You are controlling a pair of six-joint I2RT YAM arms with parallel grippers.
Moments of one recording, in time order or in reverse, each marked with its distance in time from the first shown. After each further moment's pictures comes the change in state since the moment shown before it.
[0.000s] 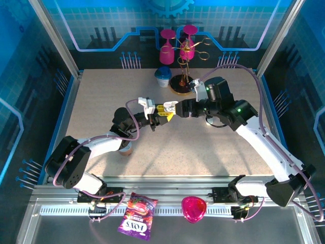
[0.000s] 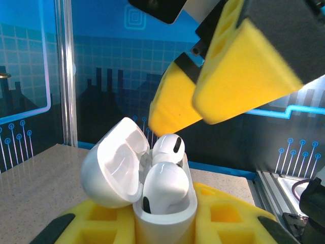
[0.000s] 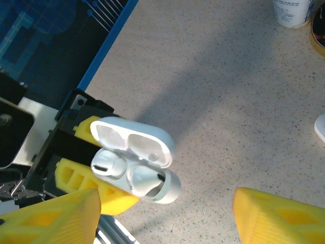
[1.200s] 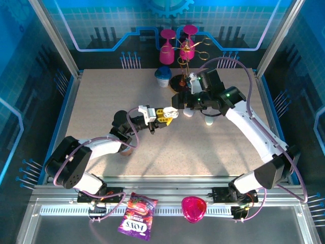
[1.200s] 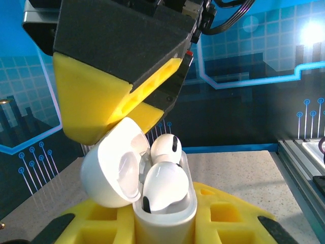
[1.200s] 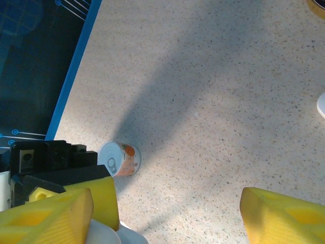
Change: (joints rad) left arm 0.001 -0.001 -0.054 0.029 0.026 0.259; right arm -0.050 0.195 0.143 -0.095 -0.050 0.050
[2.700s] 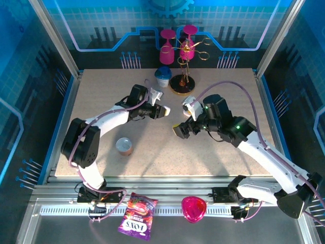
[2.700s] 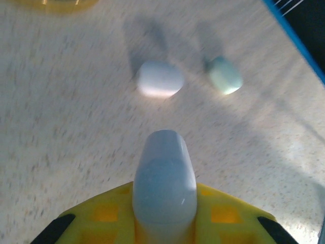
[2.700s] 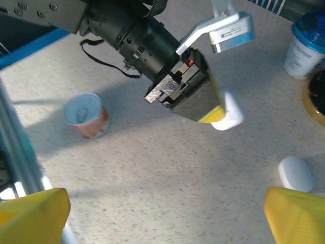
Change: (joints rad) left arm 0.111 0.295 0.577 -1.331 -0.246 -0.178; right arm 0.147 -0.357 -0.435 0.254 0.147 -0.505
